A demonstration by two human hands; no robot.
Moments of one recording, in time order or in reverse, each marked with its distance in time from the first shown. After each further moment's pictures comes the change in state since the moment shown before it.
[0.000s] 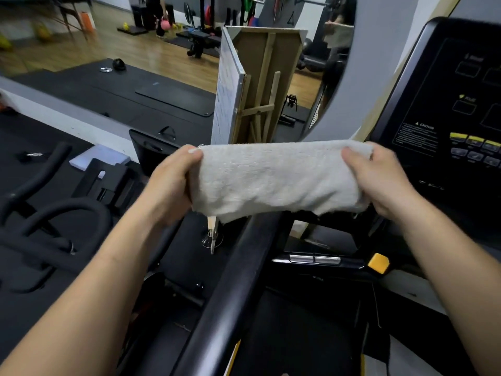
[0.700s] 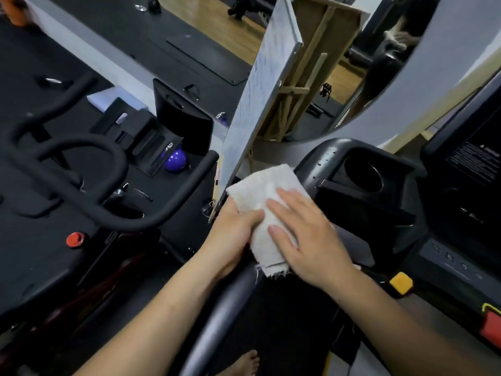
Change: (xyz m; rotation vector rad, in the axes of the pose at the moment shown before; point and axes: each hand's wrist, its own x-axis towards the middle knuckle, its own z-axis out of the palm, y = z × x) left_hand -0.064 -0.089 0.025 -0.144 0.120 -0.206; right_hand -0.105 0.042 0.104 -0.626 -0.476 -0.761
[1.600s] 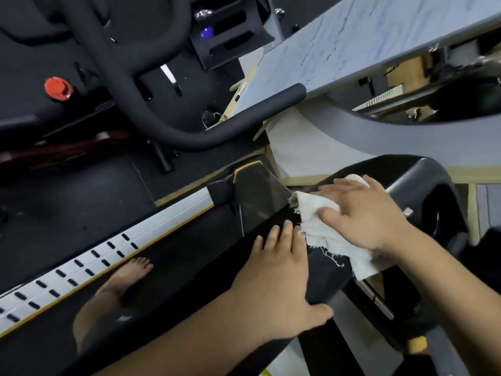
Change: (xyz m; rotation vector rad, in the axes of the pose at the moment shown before) left_hand -0.019 -0.065 -0.052 0.904 -0.345 -0.092; right_hand 0.128 0.012 0.058 -0.652 -0.907 -0.124
